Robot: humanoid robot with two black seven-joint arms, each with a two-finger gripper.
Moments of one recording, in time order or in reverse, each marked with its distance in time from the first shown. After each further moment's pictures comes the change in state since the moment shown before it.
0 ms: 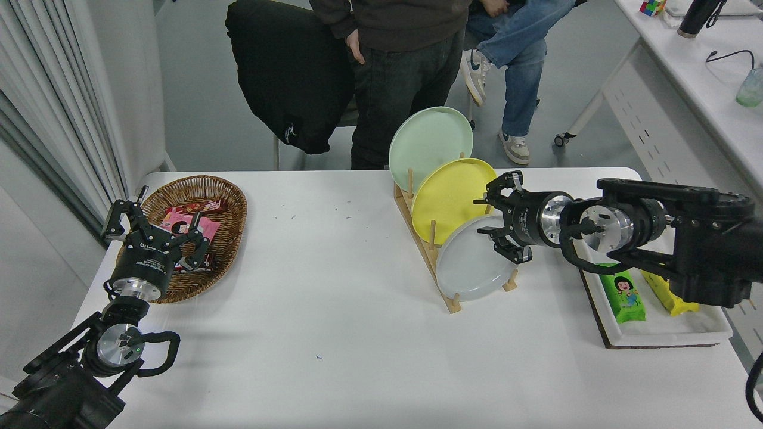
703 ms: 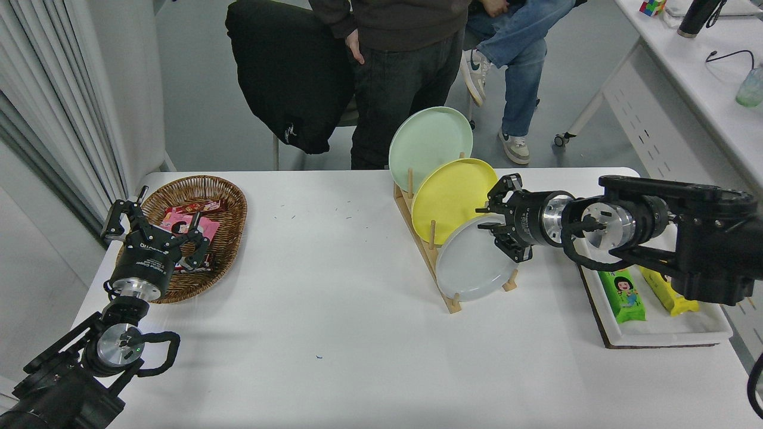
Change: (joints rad) left arm 0.000 0.000 0.000 0.000 0.000 0.000 0.000; right arm 0.006 -0.004 0.002 -0.001 -0.015 0.002 -0.051
